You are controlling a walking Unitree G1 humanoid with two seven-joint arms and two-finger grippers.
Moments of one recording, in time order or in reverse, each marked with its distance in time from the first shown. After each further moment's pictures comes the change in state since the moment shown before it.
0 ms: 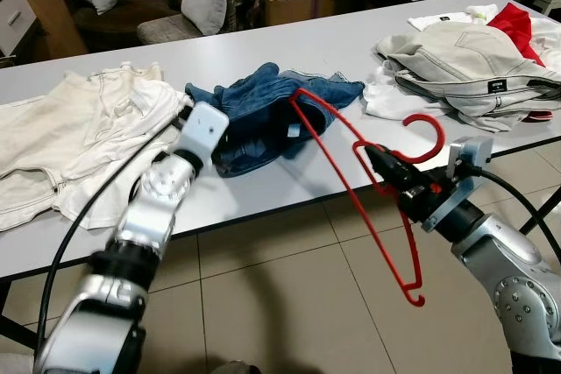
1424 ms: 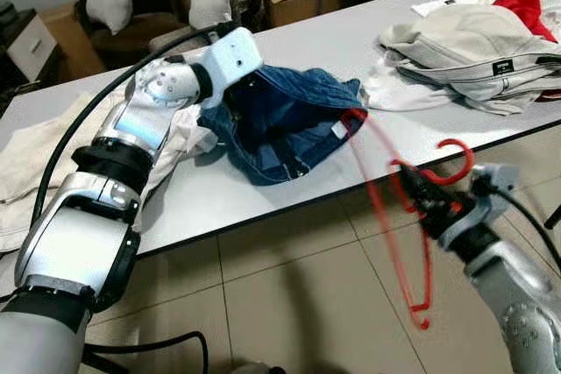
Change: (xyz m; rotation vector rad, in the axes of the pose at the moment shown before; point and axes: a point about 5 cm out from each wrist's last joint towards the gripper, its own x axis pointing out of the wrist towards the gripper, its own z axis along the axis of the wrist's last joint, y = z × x) left arm 0.035 0.029 0.093 0.369 -0.098 -0.375; right arm -0.026 -0.011 -0.024 0.090 0.026 -0.211
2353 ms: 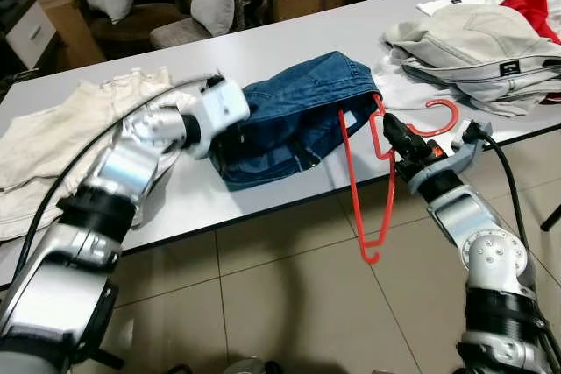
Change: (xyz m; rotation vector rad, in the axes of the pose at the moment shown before) left arm -0.027 -0.054 -0.032 -0.125 0.098 -0.320; right arm 0.076 -0.017 0.022 0.499 -0.186 -0.028
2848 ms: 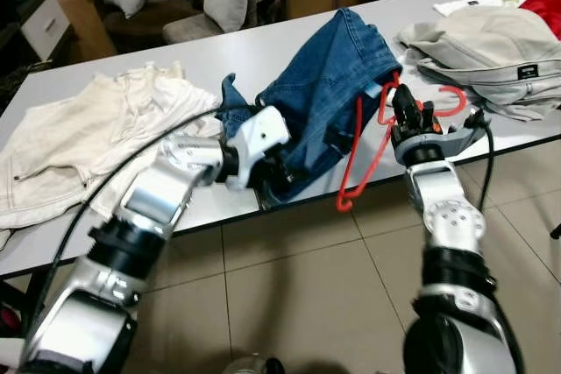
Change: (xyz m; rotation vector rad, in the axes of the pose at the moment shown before) left arm 0.024 -0.058 0.037 -0.256 -0.169 -0.288; right arm 0.041 0.006 -0.002 0.380 -0.276 -0.048
